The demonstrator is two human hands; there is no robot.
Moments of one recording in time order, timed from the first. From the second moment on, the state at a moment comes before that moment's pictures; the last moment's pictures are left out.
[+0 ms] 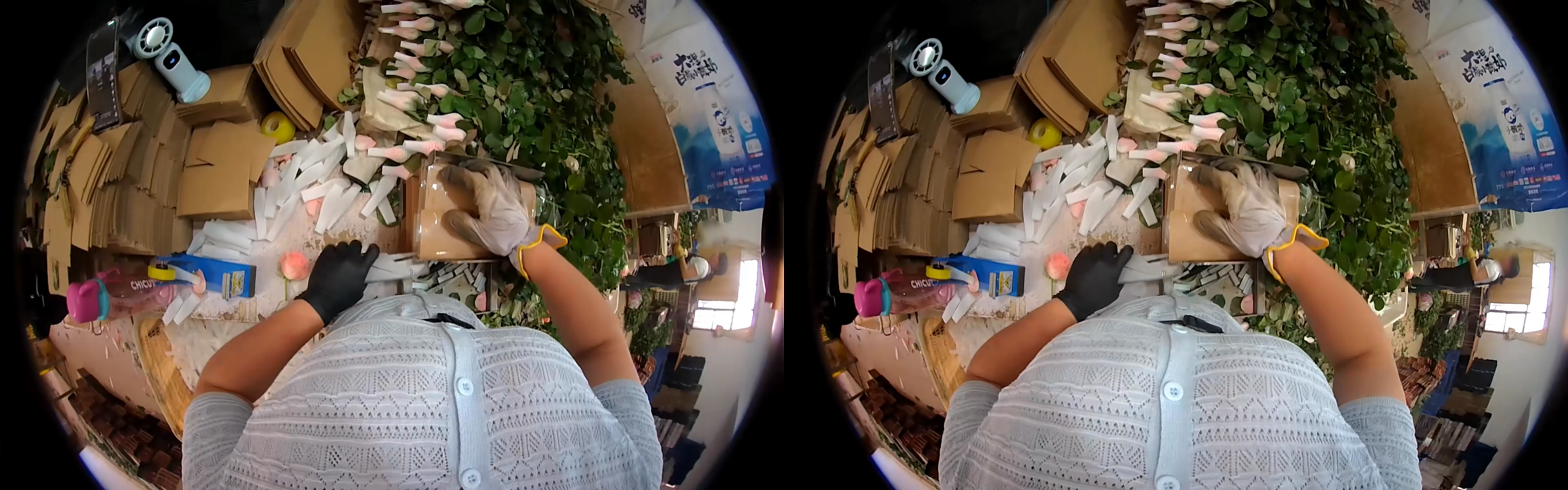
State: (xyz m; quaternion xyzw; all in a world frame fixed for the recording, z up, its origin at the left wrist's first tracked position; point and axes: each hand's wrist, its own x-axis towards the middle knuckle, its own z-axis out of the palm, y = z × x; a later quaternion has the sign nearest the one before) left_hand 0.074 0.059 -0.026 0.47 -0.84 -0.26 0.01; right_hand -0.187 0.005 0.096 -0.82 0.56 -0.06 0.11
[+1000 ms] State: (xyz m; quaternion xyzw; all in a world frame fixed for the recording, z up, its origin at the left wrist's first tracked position) left_hand 0.055 -0.009 0.047 0.30 -0.32 -0.85 0.30; right_hand -0.204 0.004 0.092 -0.81 0.54 -0.17 0.12
